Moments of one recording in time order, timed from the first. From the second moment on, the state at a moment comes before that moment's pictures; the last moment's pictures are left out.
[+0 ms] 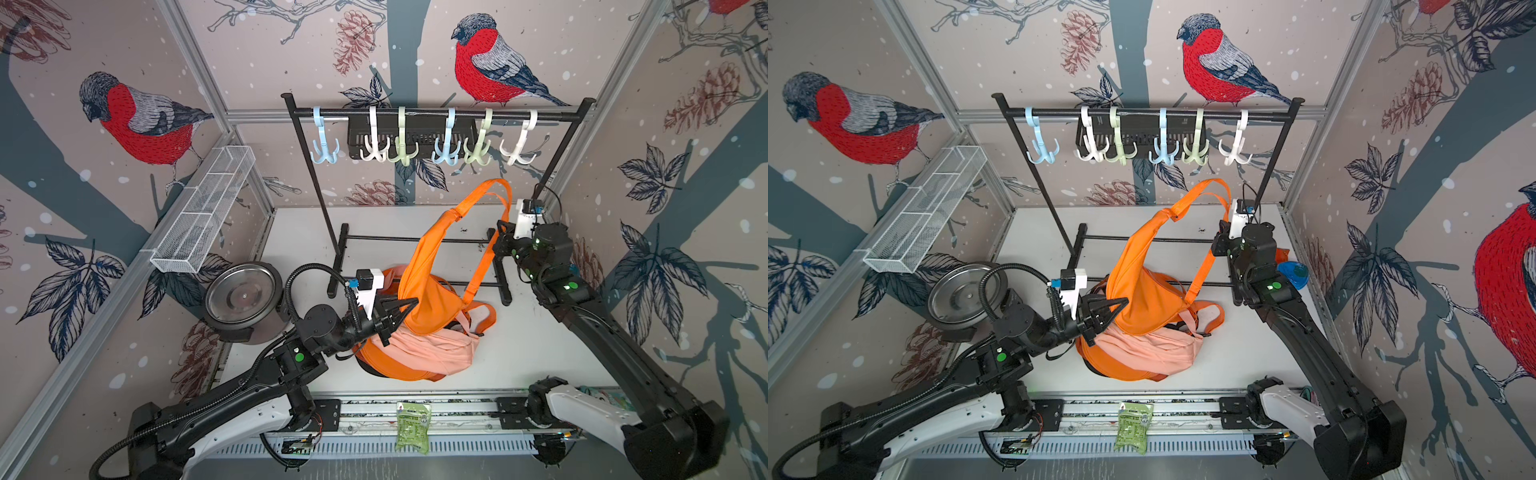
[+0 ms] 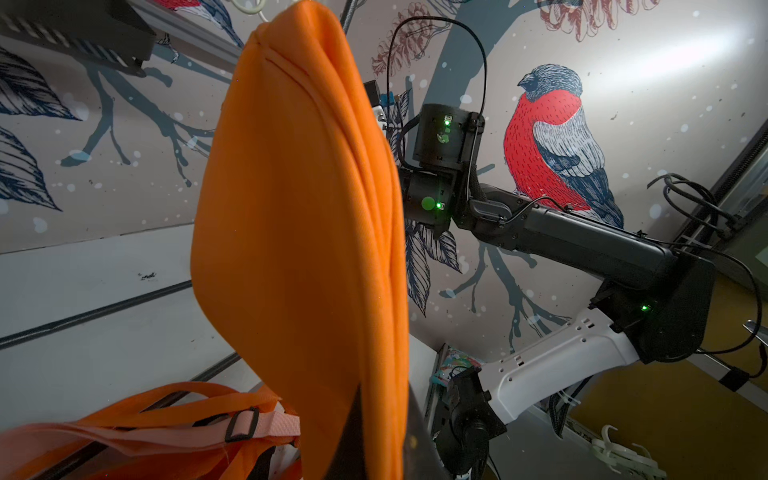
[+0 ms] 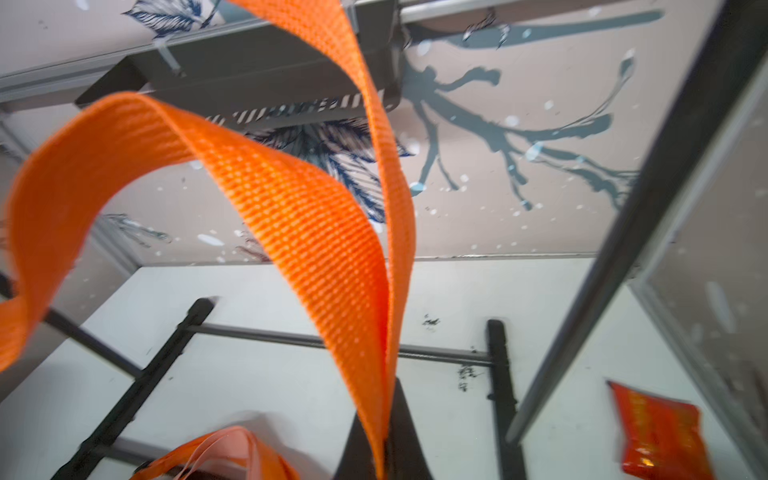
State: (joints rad) left arm -1.02 0.75 0.56 0.34 0.17 -0.41; right arm 0.31 1.06 0.99 -0.11 0.12 0.16
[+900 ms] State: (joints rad) left arm -1.23 0.90 0.64 0.58 -0.02 -0.20; right arm 0.06 1.20 1.37 -0.19 0.03 0.04
